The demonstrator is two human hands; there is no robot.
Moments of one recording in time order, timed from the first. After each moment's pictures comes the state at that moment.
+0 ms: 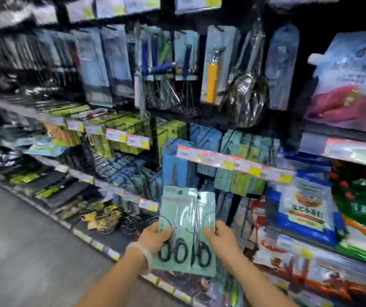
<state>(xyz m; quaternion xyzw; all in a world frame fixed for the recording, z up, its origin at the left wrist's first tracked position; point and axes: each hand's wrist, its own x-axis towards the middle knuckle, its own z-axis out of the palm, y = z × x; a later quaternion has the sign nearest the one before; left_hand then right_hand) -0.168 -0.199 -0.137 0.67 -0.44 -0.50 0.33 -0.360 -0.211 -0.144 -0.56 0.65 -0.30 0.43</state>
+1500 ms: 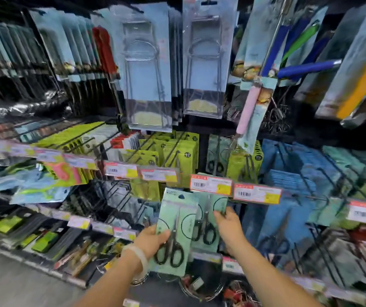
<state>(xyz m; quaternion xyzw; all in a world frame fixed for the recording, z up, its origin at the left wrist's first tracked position) 0.205 -0.481 -0.155 0.62 -0.45 -0.56 0.31 -0.005 -0.495 -0.151 -0.41 0.69 -0.44 0.42</state>
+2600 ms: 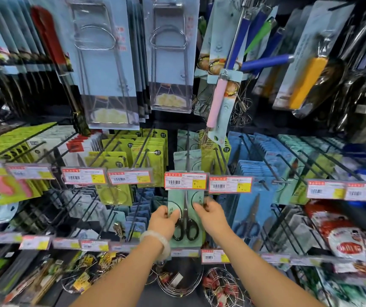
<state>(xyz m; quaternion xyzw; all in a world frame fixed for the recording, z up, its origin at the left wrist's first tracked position) 0.121 -0.507 -0.138 0.59 -0.56 -0.49 0.32 -0.015 -0.481 -0.133 -0.46 0.68 -0.46 0.34</state>
